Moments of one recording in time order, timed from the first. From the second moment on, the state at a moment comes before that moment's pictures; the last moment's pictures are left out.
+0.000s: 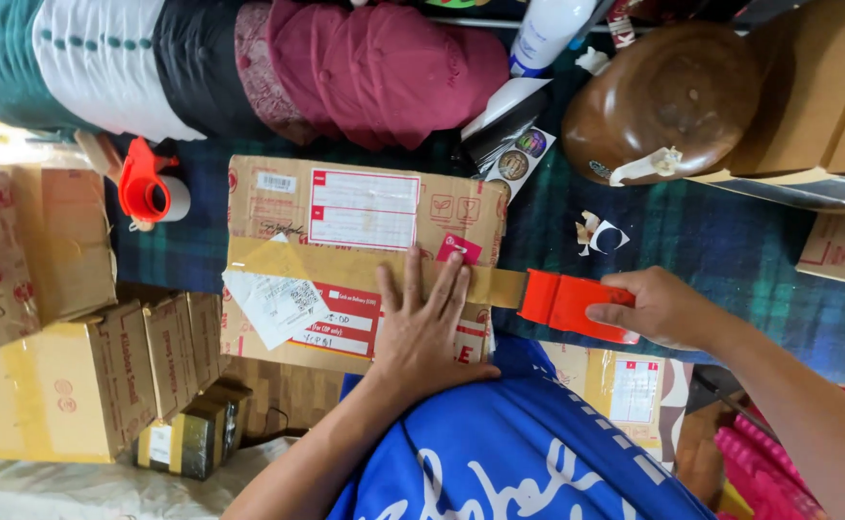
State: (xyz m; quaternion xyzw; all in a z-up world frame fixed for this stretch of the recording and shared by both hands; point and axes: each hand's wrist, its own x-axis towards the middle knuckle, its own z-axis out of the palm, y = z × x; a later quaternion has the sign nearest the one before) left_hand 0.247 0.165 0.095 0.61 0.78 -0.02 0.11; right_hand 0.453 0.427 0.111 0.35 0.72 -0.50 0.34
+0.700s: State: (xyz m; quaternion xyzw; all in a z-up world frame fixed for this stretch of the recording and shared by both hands) left_hand 0.266 0.183 0.095 0.69 0.71 0.04 0.11; right_hand 0.492 0.418 0.068 0.35 0.79 -0.42 0.26
